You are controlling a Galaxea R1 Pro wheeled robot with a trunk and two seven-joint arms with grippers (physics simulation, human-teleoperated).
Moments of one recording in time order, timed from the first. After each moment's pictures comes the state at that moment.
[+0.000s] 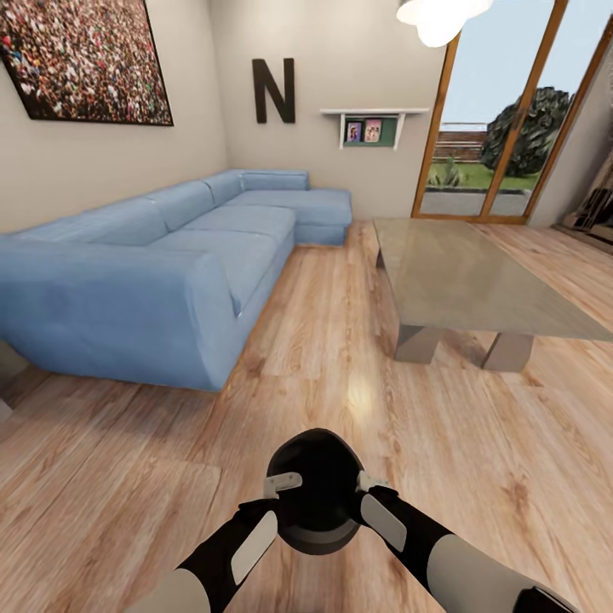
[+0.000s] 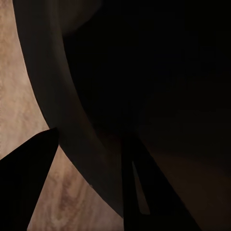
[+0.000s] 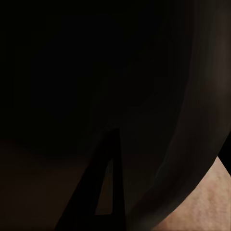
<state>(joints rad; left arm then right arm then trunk) -0.57 -0.17 -0.49 -0.58 0.70 0.34 0.34 -0.70 0.04 0.81 -0.44 -1.15 0.29 -0.31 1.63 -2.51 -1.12</state>
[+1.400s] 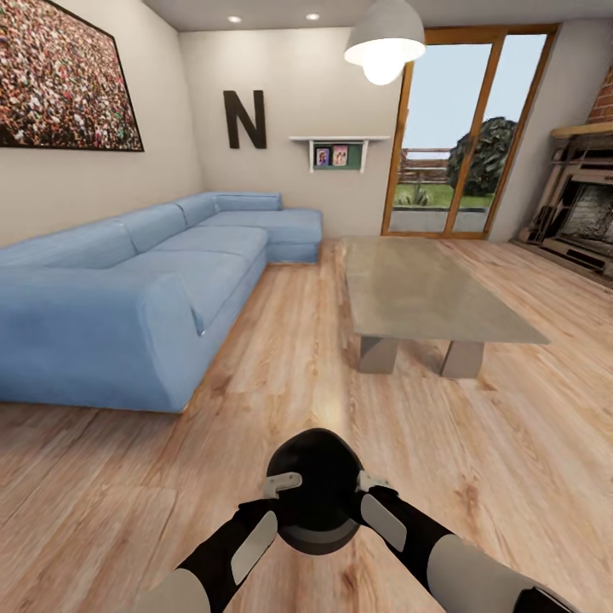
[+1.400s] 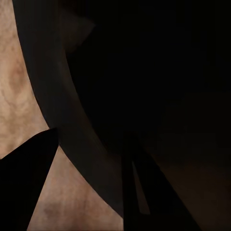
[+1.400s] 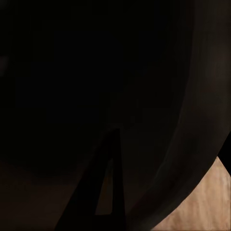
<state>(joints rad) -0.57 -0.17 -0.49 -0.58 0.70 0.34 0.34 -0.70 0.04 0.81 -0.44 -1.15 0.29 -0.31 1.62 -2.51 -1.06</state>
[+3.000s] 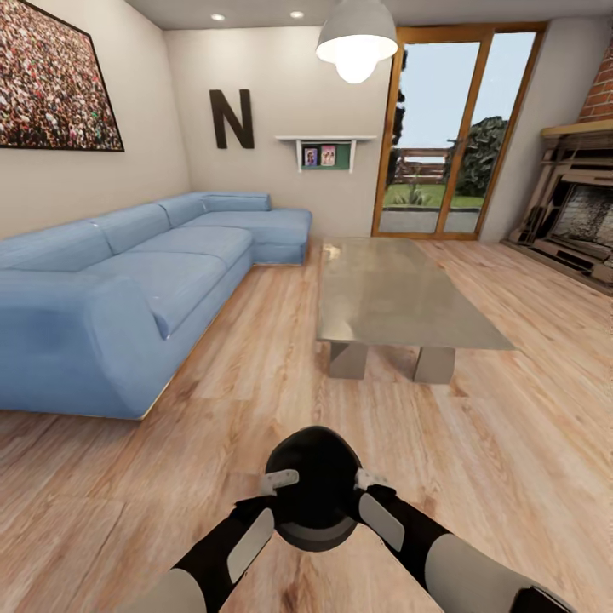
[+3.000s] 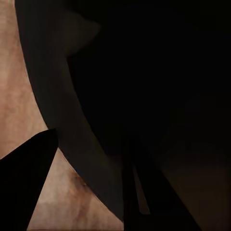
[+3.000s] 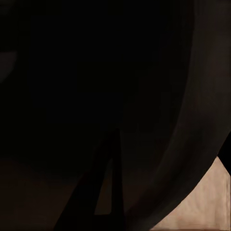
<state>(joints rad) -0.56 -0.16 -0.49 -0.61 0.71 0.35 0.34 -0.70 0.05 0.79 -0.44 -1.12 0.29 -0.30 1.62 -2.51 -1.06</state>
